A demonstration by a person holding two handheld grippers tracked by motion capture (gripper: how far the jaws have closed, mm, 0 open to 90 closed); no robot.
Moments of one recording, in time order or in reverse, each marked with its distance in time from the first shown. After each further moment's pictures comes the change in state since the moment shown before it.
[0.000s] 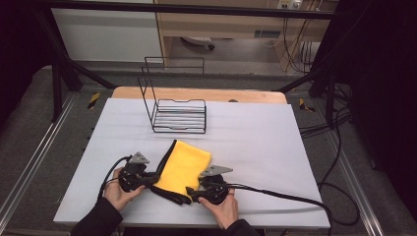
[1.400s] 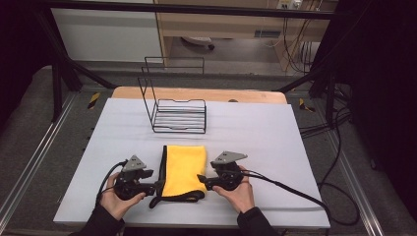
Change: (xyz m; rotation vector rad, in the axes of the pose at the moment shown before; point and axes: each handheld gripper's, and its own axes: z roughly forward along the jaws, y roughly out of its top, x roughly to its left) left arm -0.023 0.000 -0.028 -0.135 0.018 -0.006; right arm -0.038 0.029 -0.033 -0.059 0.002 -0.169
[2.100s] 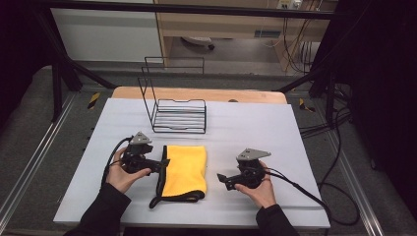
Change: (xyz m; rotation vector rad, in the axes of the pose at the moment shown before) left arm 0.032 0.054 0.028 -0.009 0.031 0.022; right arm -0.046 -0.020 -0.034 -0.003 -0.059 0.026
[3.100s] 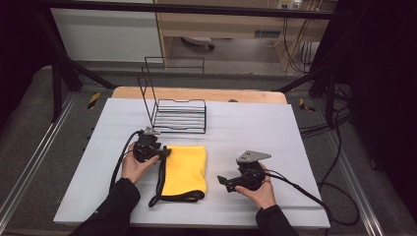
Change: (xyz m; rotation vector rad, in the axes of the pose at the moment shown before) left arm 0.028 0.003 0.057 0.079 0.078 -0.062; right arm 0.001 -0.006 0.000 0.006 0.015 0.008
